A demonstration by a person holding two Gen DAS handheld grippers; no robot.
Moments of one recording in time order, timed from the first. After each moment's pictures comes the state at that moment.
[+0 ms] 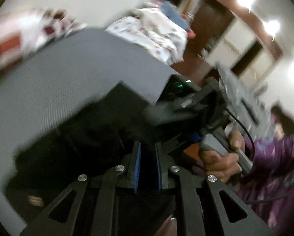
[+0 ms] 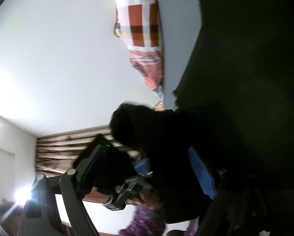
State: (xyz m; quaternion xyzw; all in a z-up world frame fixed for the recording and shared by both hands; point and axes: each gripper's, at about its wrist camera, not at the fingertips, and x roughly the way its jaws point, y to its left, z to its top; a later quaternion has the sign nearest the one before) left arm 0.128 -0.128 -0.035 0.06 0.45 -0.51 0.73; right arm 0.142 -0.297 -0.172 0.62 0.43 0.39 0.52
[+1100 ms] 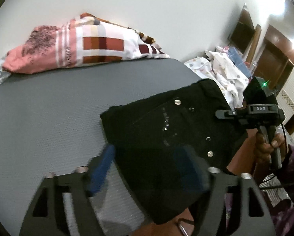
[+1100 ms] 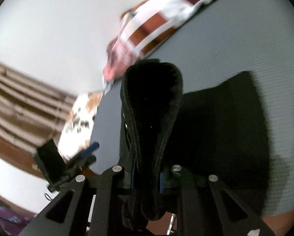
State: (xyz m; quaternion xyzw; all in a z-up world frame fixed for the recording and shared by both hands) left arm 0.058 -0.004 -0.056 -0.05 0.40 -0.24 0.88; right arm 0.136 -0.324 -0.079 0.31 0.48 0.31 0.76
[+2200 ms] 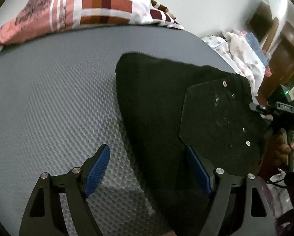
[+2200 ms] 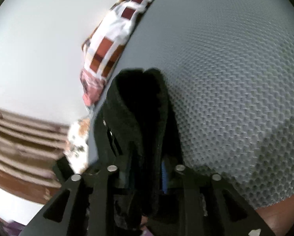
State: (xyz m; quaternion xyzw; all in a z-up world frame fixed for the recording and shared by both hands) left arm 0.086 -0.034 -0.132 -0.06 0.49 -0.21 0.84; right arm 0.123 -0.419 -0.148 0.43 0.48 0.23 0.73
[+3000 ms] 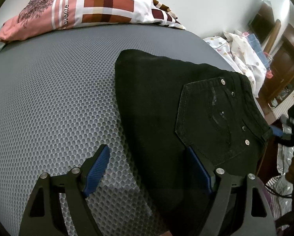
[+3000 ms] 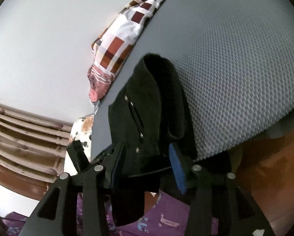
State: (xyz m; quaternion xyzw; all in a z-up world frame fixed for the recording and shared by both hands) left arm 0.086 -0.039 -0.129 -0.06 0.49 -0.20 0.85; right arm 0.055 -0.421 -0.100 0.41 0.47 0.23 0.75
